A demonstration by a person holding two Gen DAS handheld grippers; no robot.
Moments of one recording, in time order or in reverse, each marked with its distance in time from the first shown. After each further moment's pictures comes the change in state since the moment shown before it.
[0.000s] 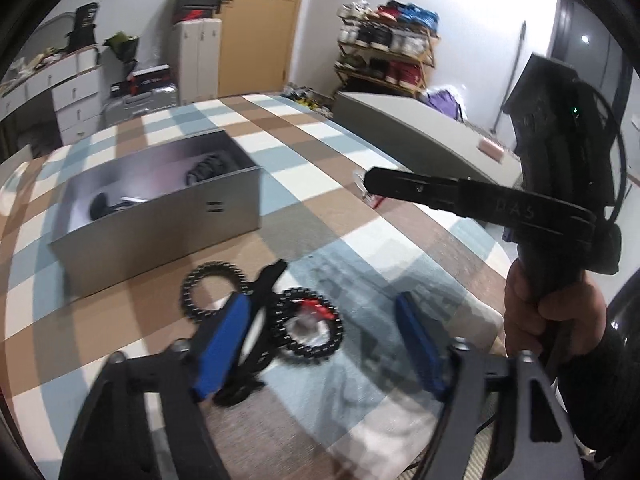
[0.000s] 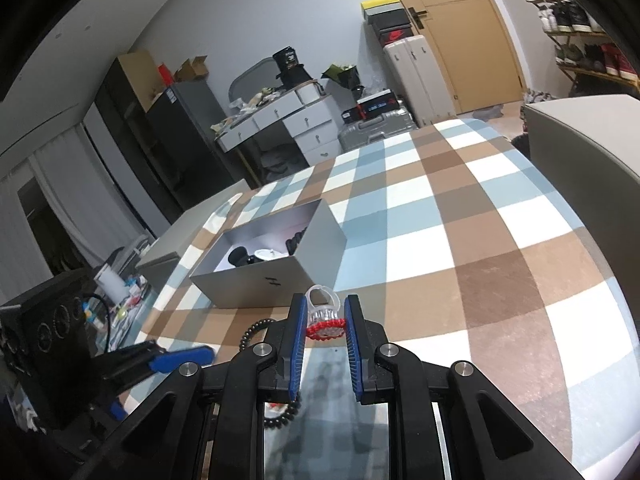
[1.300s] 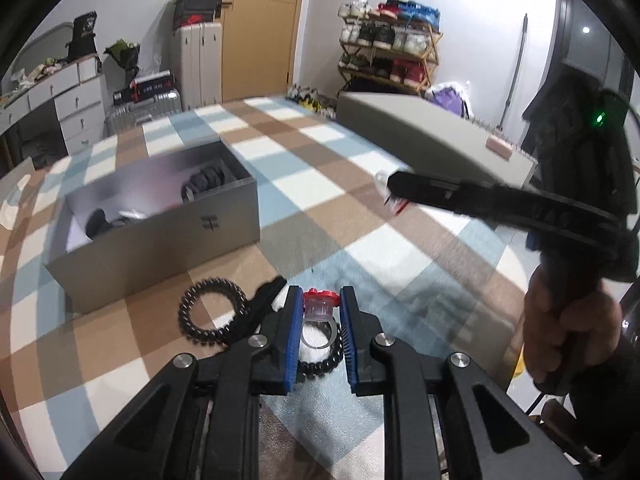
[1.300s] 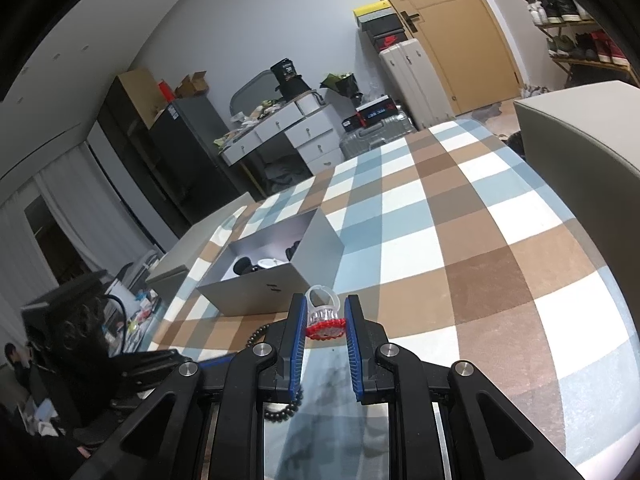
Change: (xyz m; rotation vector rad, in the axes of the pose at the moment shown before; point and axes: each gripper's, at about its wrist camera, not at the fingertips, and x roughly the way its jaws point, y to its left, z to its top) left arm -0.005 -0.010 0.008 0.013 -0.030 0.055; right arm -0.013 -0.008 -0.002 0.039 -0.033 0.038
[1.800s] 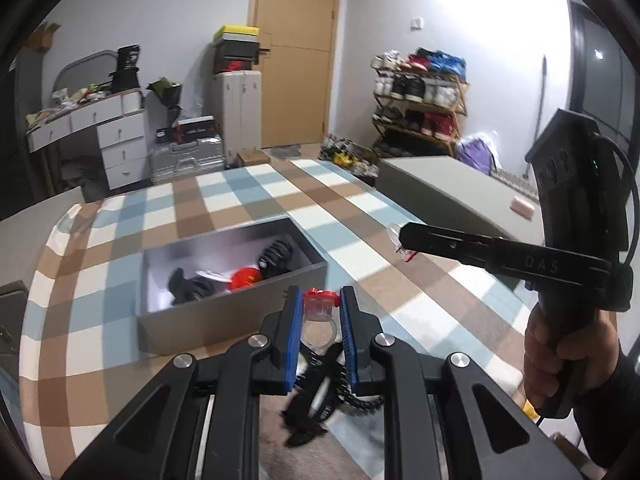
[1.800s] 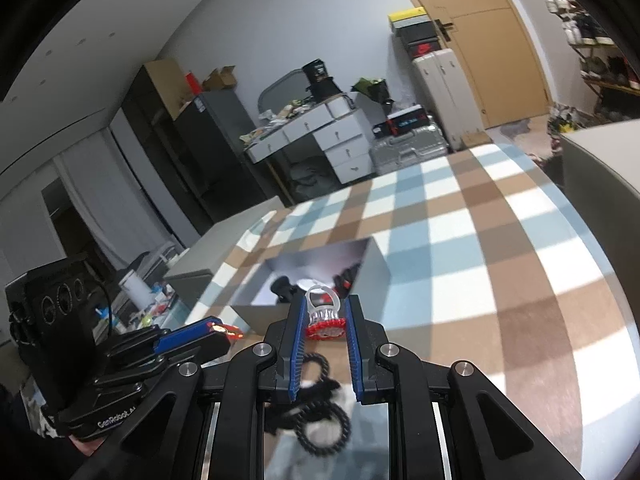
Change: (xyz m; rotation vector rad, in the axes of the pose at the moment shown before) left arm -0.039 0.032 0.024 -0.050 -0.180 0.124; right arm 0.016 0.041 0.032 -0.081 -0.004 0.069
